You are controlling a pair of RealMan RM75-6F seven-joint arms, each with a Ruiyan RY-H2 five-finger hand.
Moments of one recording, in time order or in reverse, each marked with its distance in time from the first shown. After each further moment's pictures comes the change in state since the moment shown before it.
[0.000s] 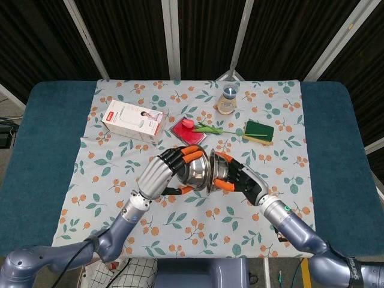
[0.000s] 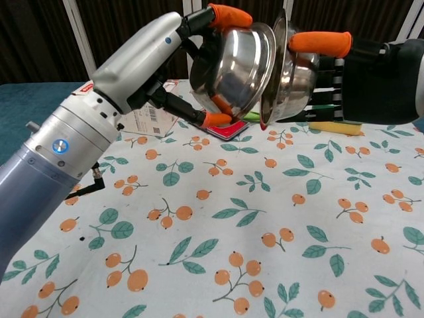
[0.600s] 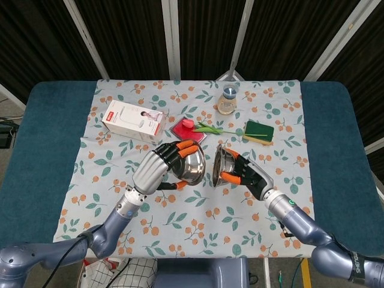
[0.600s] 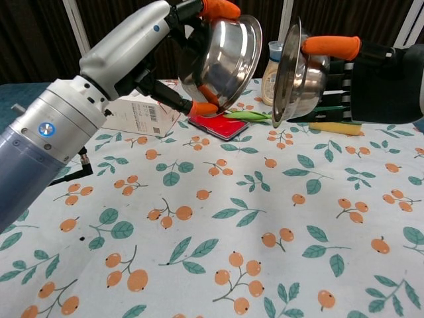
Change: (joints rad) left arm -0.016 0.050 -0.001 -0.024 -0.033 -0.028 0.015; right arm -0.036 -0.022 0.067 0.077 -0.021 -0.099 0.051
